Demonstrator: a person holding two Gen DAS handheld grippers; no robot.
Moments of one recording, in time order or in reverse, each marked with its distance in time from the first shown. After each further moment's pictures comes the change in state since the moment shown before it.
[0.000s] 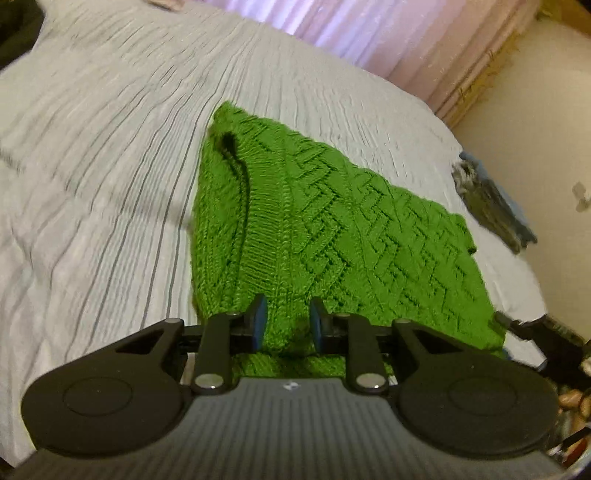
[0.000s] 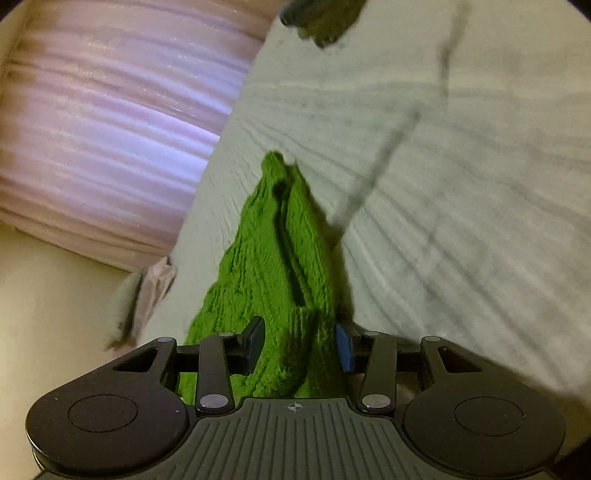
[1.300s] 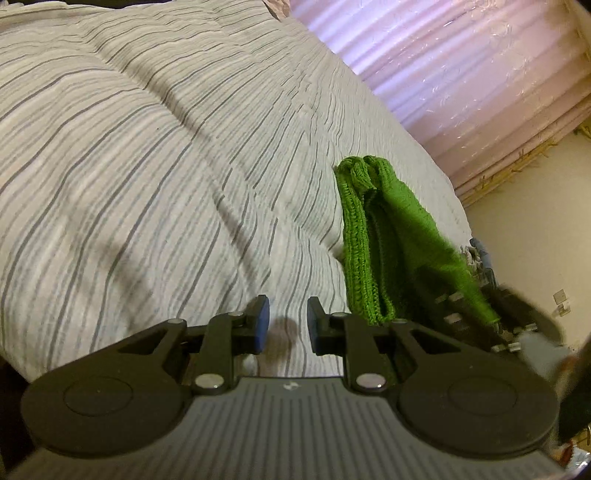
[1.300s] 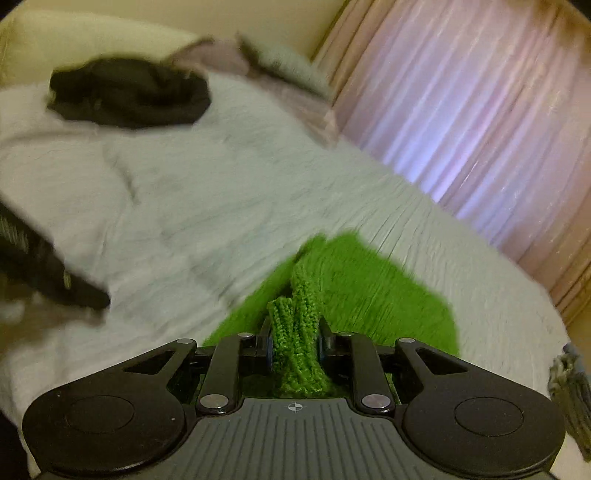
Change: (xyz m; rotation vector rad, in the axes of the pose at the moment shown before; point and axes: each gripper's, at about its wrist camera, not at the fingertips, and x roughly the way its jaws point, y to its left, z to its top) left arm -0.056 0.139 -0.015 -0.304 -0.084 -0.066; right arm 0.143 0.234 -0.284 -1.716 -0.018 -0.178
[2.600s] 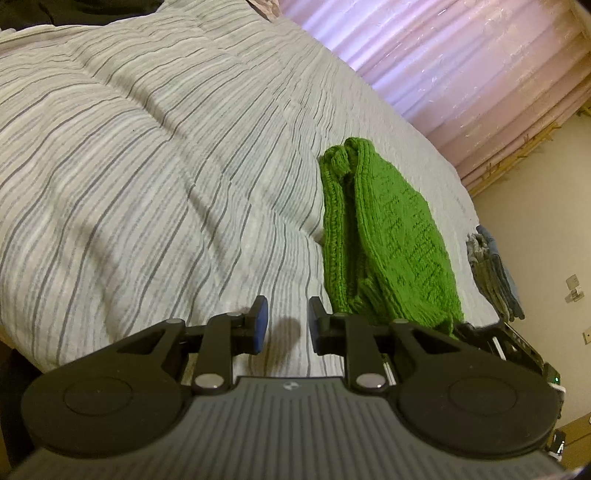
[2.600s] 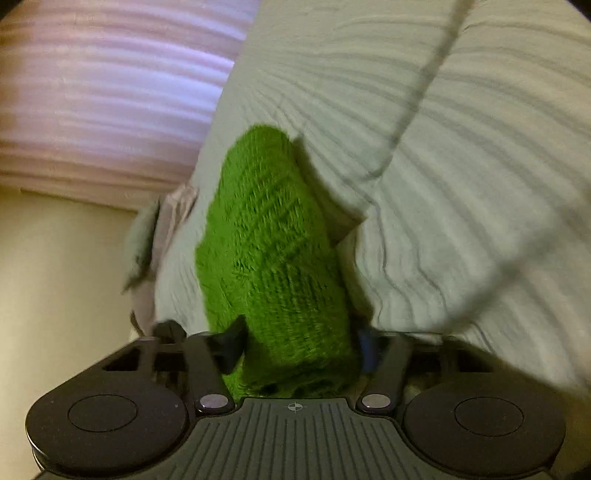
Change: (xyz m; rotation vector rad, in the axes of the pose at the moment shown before) left arm -0.006 -0.032 -0.010 0.048 0.008 0.058; right arm -0.005 -0.137 -0.163 1.707 0.138 0.391
